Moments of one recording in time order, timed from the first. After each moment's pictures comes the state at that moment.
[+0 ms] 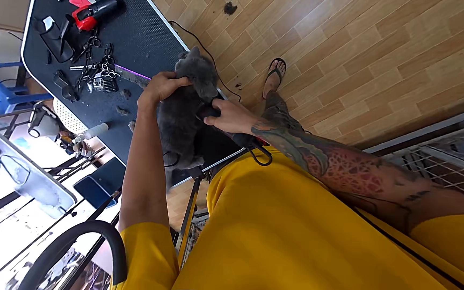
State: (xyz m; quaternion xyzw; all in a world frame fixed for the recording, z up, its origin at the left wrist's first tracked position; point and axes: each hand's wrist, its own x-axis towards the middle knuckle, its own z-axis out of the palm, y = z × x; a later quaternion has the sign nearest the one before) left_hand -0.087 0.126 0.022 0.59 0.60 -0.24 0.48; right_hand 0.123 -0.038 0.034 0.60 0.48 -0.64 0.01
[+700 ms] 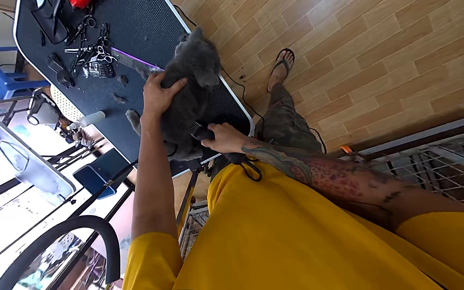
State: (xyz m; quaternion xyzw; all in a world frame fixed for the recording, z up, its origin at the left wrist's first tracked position) left_hand -0.122 0.052 0.020 0.68 0.65 -0.05 0.34; right_hand 0.077 -0.118 0.019 0.53 0.49 -0.69 0.07
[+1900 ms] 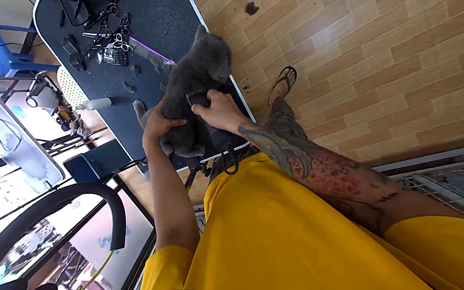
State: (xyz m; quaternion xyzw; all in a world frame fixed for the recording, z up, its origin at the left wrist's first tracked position) left_hand -0.180 -0.035 0.057 0.51 0.70 -0.02 0.51; right_hand 0.067 -0.041 0.074 0.64 0.46 -0.62 -0.05
